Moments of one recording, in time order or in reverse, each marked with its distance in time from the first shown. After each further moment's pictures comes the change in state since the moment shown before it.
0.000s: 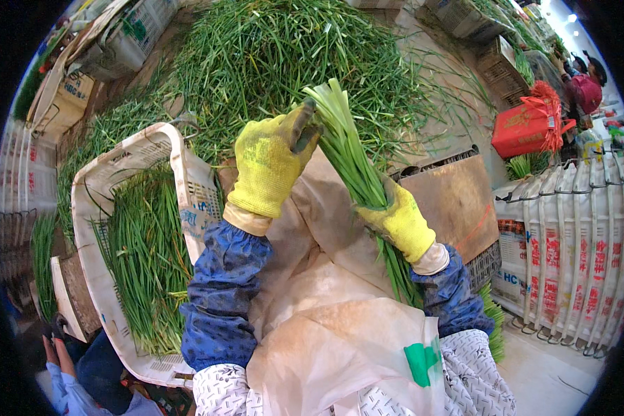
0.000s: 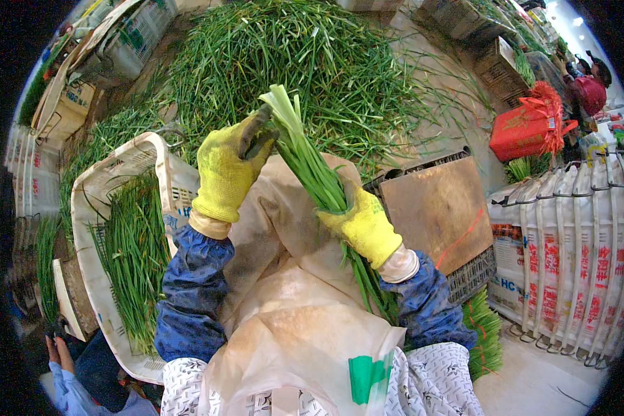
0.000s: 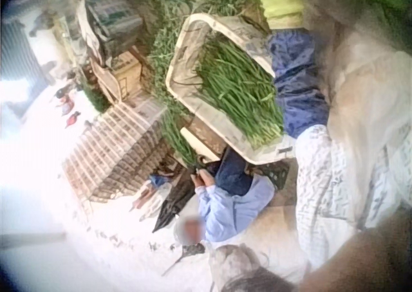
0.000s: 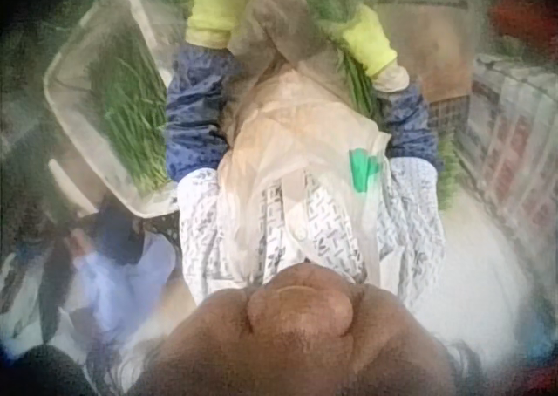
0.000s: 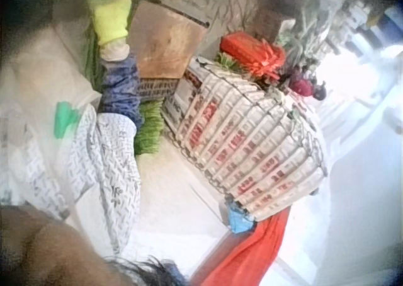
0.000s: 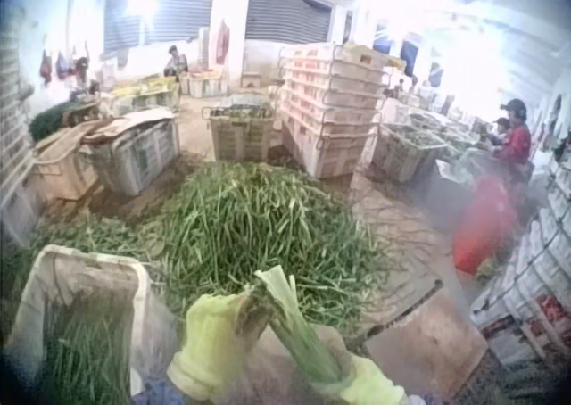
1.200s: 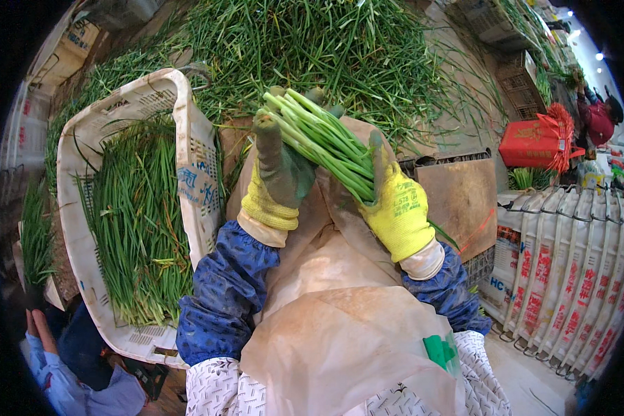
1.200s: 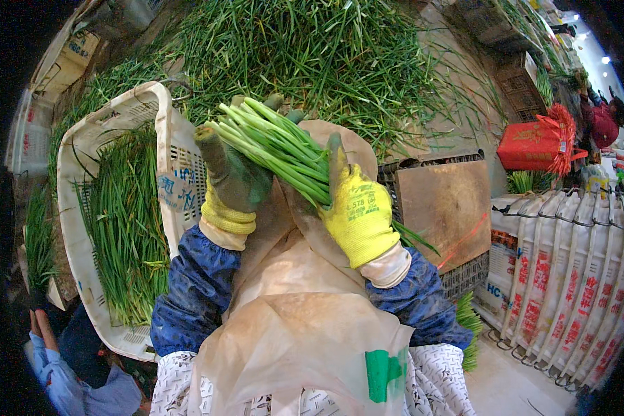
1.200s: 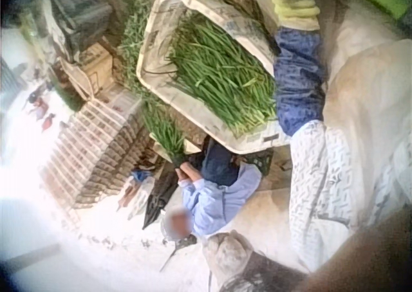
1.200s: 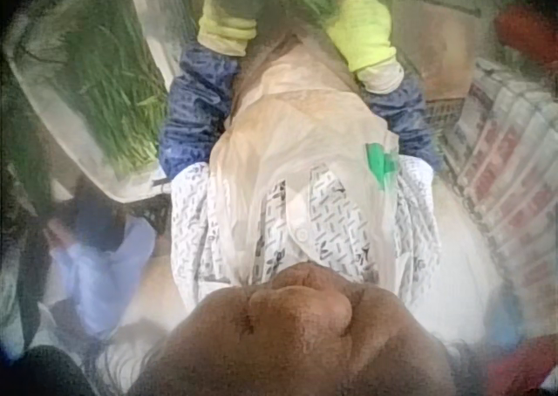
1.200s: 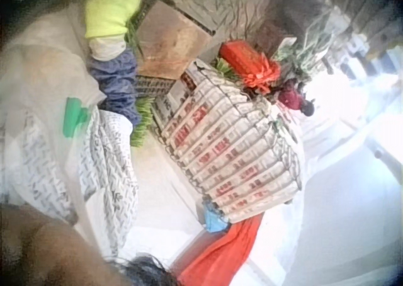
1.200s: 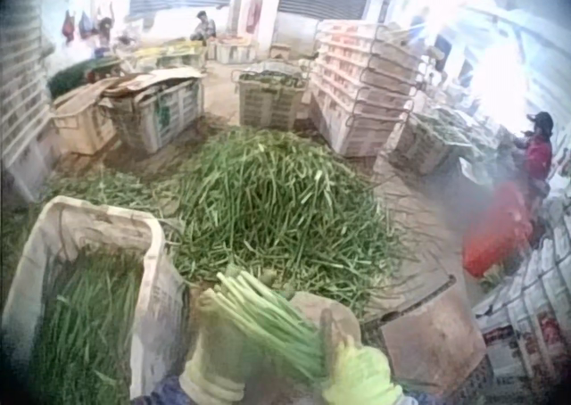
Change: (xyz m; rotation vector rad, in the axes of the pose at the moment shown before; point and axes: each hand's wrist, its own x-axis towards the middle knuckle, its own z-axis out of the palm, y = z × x) left_hand -0.067 0.001 0.016 -1.936 0.194 -0.708; right_hand 0.003 -0.030 0.037 -0.744 -0.079 -0.150
